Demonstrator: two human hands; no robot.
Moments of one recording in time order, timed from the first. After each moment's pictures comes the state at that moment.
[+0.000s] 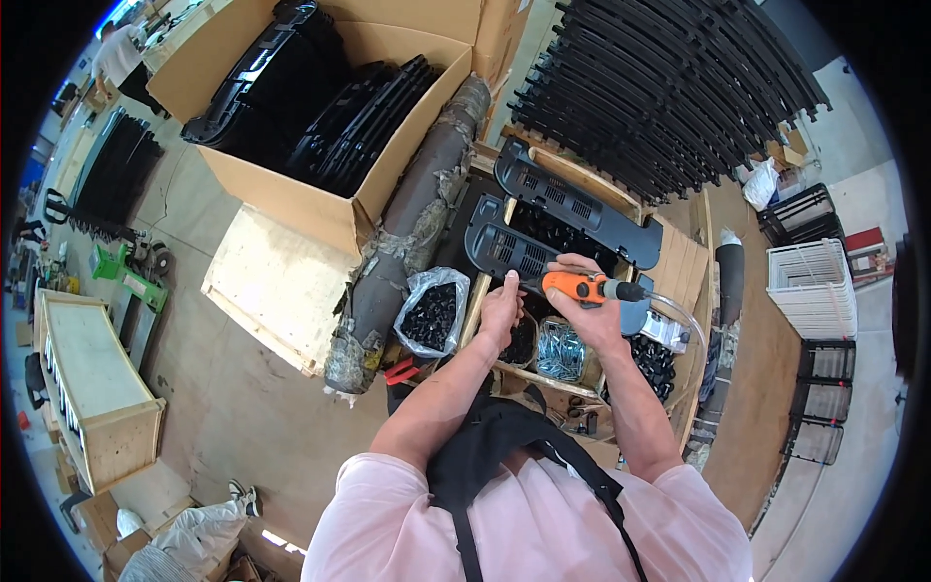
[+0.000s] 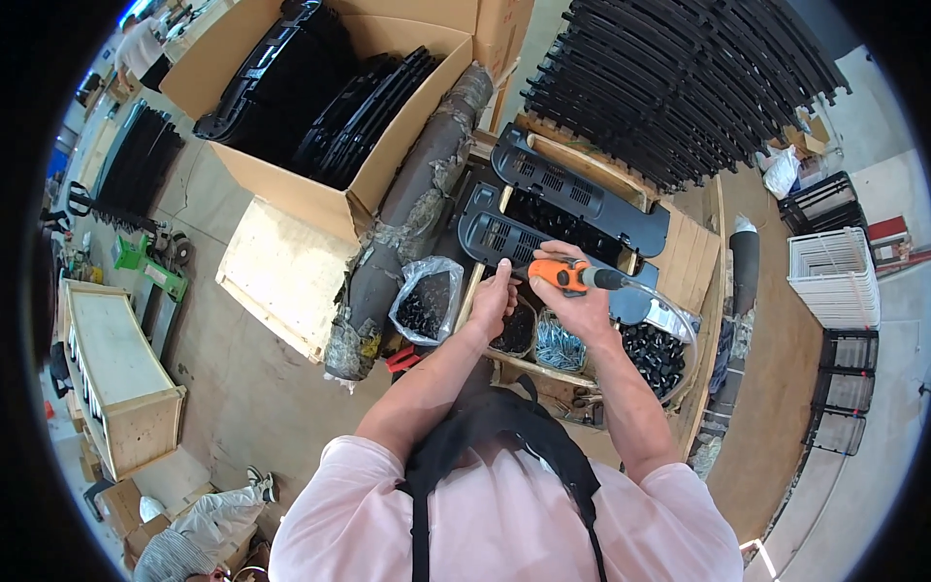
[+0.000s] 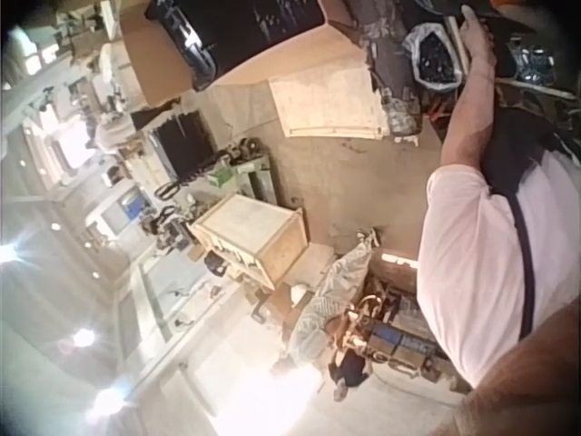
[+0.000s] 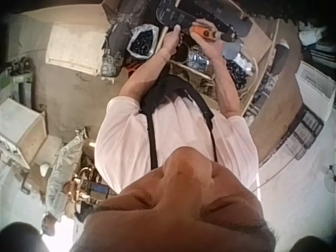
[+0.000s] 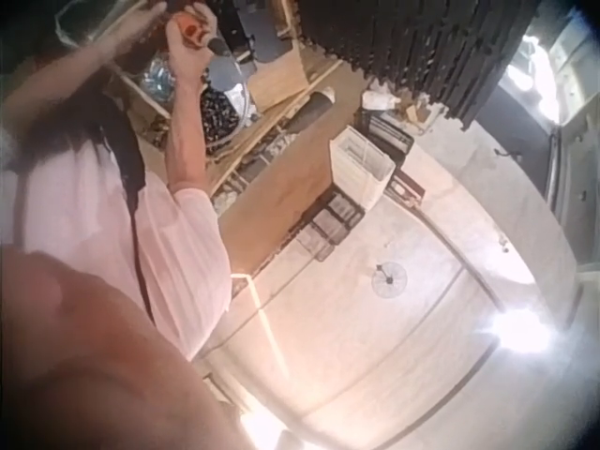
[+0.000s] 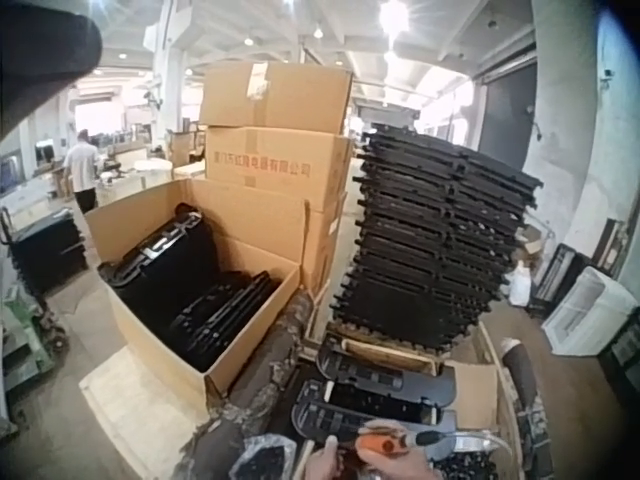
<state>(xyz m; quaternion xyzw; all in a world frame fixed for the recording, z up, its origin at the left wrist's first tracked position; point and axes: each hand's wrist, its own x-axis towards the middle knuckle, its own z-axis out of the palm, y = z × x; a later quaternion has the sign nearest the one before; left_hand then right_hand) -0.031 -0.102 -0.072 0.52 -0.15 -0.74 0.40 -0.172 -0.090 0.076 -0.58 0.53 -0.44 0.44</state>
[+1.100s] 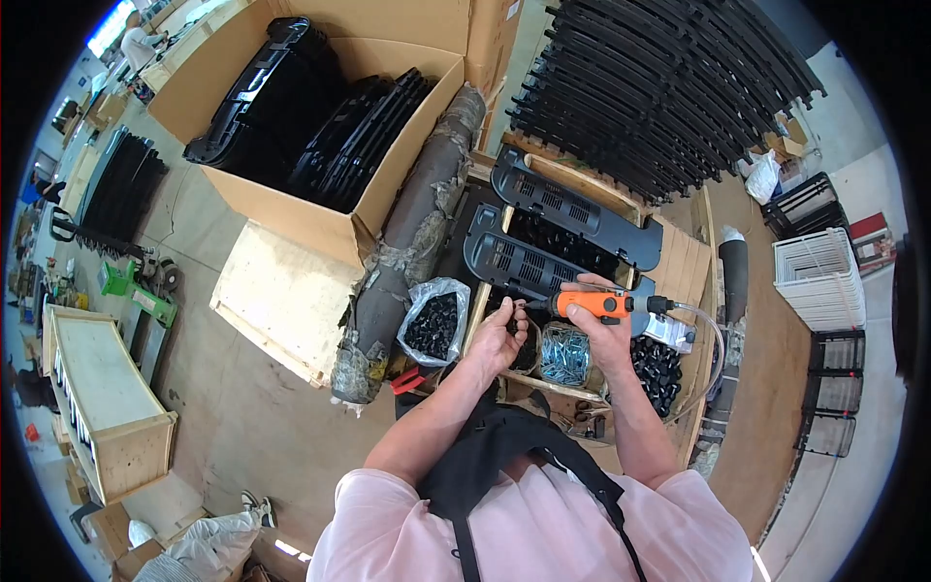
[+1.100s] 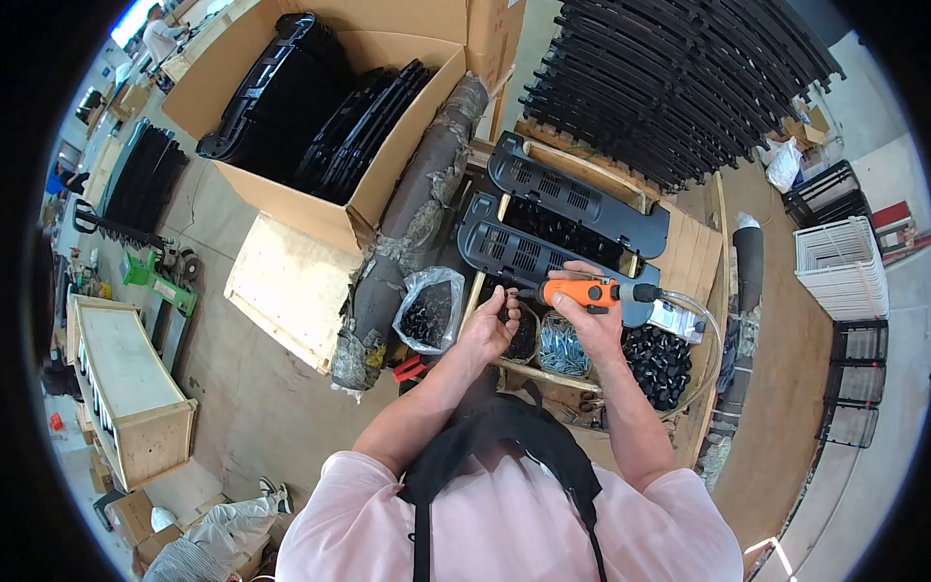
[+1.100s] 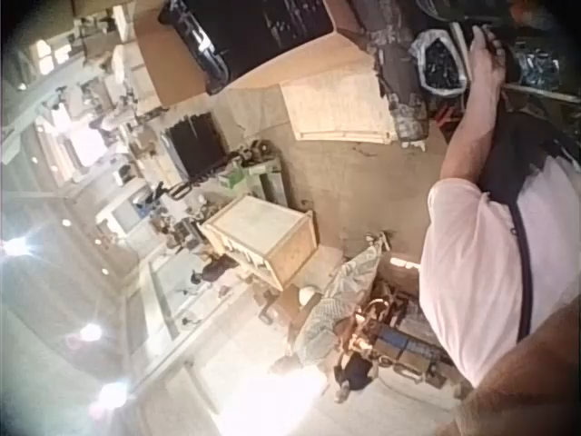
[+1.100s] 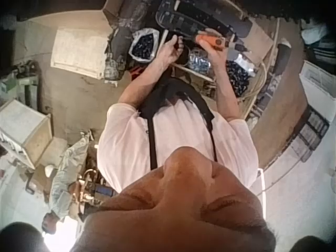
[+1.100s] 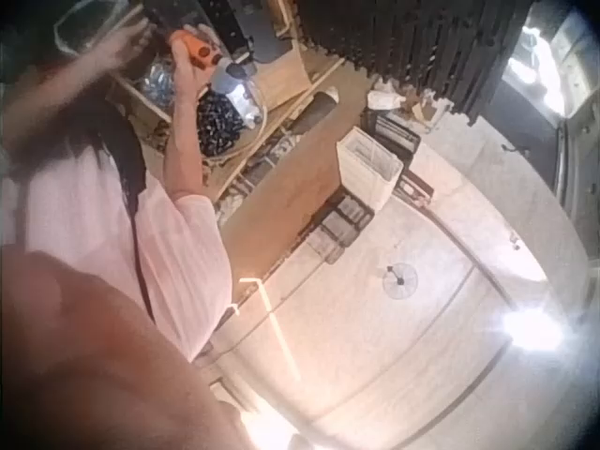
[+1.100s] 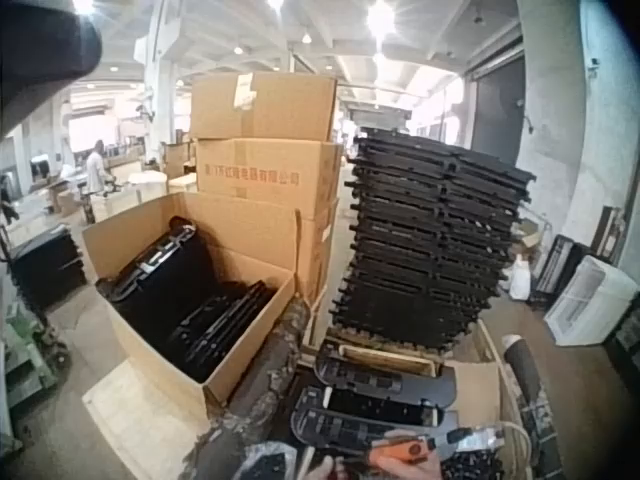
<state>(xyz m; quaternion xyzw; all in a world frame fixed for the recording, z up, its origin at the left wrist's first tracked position) -0.012 -0.073 -0.073 0.29 0.08 -0.85 0.44 -0.191 -0.064 0.074 -0.46 0.50 -0.52 0.51</state>
